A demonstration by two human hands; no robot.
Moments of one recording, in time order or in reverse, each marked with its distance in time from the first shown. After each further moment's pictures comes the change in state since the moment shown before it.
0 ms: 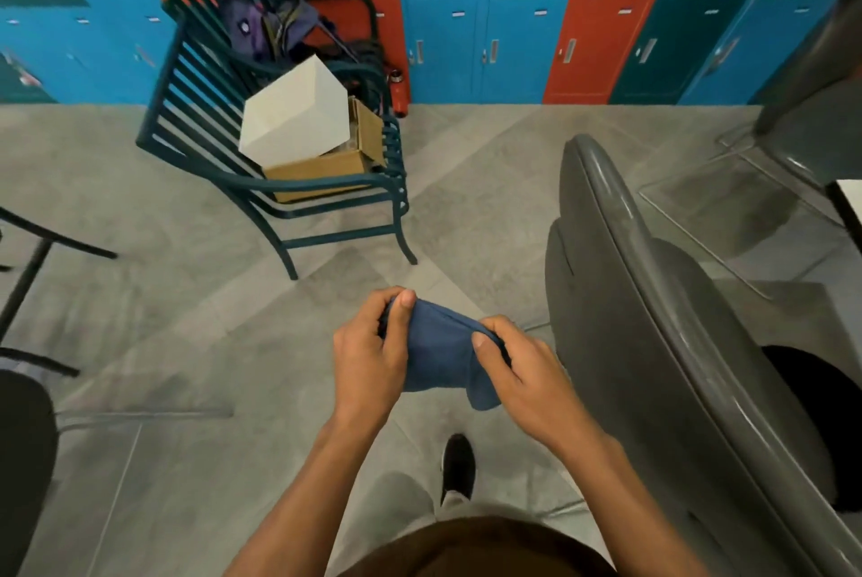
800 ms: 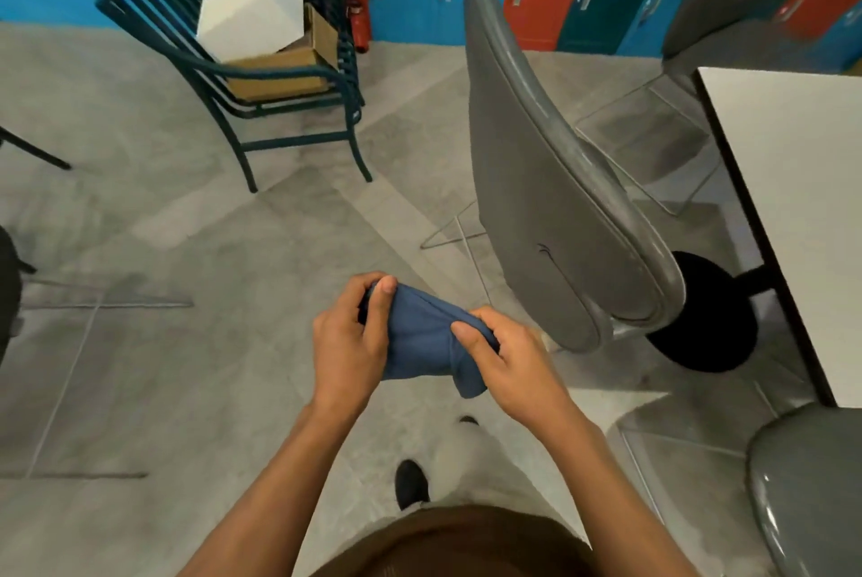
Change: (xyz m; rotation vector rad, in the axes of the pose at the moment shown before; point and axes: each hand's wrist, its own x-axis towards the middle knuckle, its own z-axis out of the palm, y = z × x) left_hand -0.347 0.029 0.000 -0.042 0.030 0.026; right_hand -0.341 0.086 0.014 0.022 0.067 0.019
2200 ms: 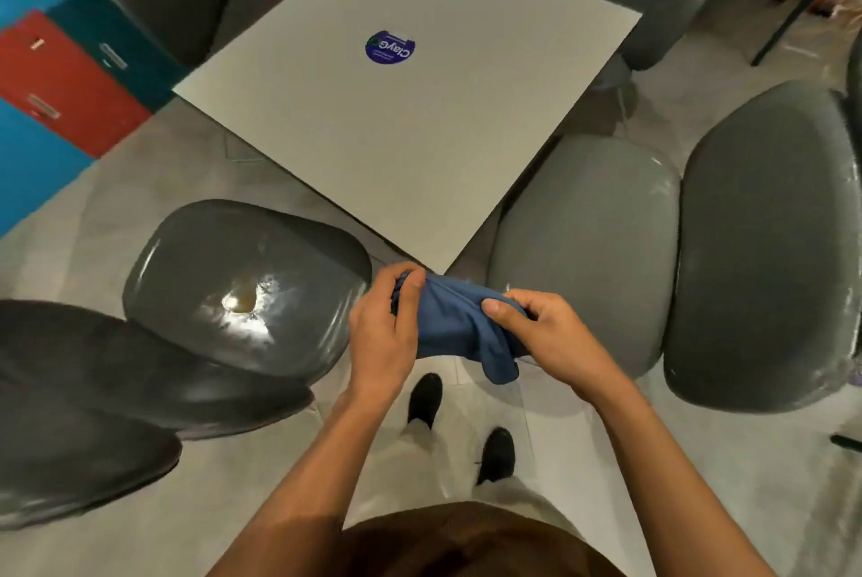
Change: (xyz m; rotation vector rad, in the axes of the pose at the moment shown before) left_hand -0.202 0.248 0.454 -0.101 -0.945 0.347; right_hand -0.271 0.265 -0.364 0.520 0.711 0.500
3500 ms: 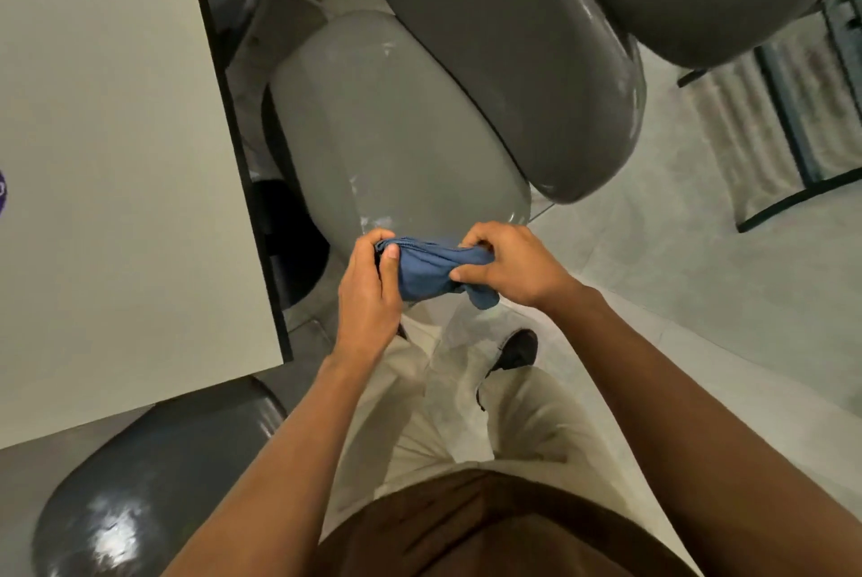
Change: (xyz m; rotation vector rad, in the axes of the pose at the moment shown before) left_hand 0.056 -0.046 0.226 0.227 -0.880 0.396; right_hand -0.008 0.174 -0.081 0.009 0.608 0.342
